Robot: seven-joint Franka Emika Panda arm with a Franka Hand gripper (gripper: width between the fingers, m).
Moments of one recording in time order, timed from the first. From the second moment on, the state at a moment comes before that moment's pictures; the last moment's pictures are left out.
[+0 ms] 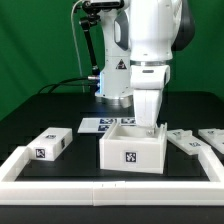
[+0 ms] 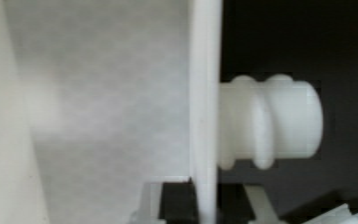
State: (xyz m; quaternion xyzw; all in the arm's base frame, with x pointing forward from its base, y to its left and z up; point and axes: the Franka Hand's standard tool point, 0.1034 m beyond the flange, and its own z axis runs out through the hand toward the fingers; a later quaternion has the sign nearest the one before) arm 0.442 0.050 0.026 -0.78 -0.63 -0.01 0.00
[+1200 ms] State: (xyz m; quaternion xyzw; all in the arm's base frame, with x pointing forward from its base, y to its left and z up) arm 0.530 0.102 0.027 -0.74 -0.67 -0.03 0.00
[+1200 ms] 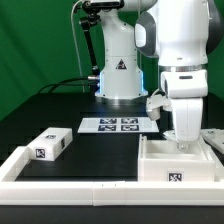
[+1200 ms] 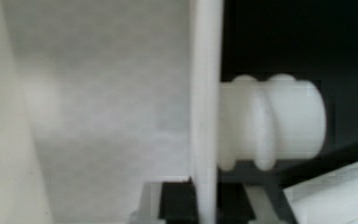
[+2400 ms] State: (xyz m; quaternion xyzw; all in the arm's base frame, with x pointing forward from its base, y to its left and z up) arm 0.527 0.097 0.032 -0.75 -0.66 -0.02 0.00
